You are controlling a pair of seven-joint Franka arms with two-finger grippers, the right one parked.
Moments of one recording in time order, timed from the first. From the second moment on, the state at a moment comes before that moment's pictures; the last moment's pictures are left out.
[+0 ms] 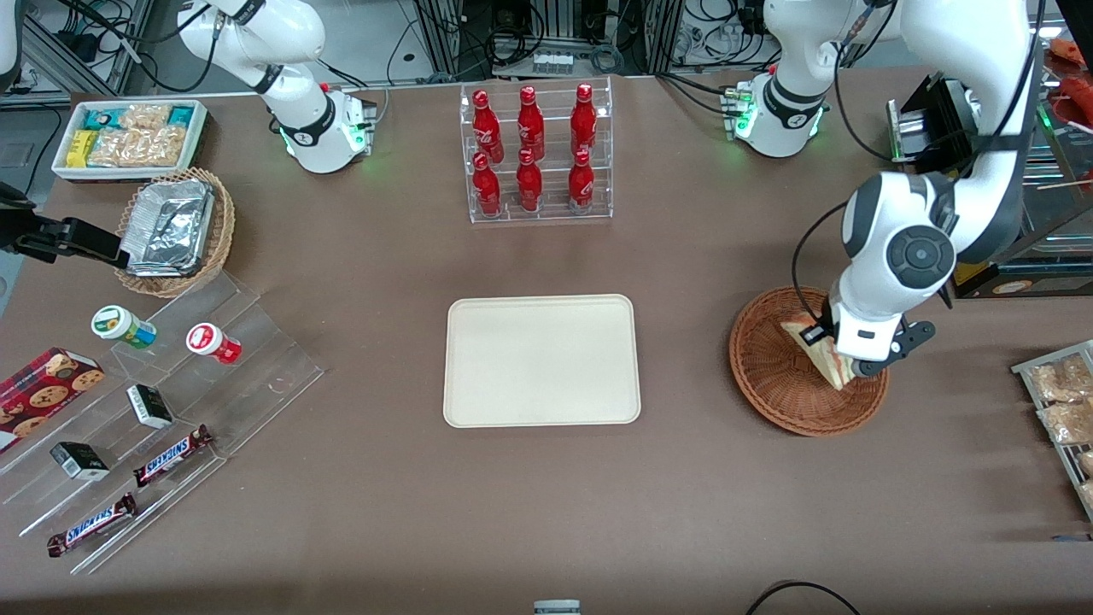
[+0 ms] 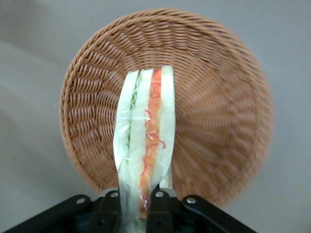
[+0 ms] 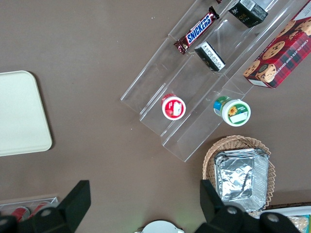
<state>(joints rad) -0.17 0.17 -0.04 -2.02 0.14 2.05 -0.76</state>
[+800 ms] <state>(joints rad) -0.60 0.37 -0.10 -1.59 0.06 1.84 -0.78</state>
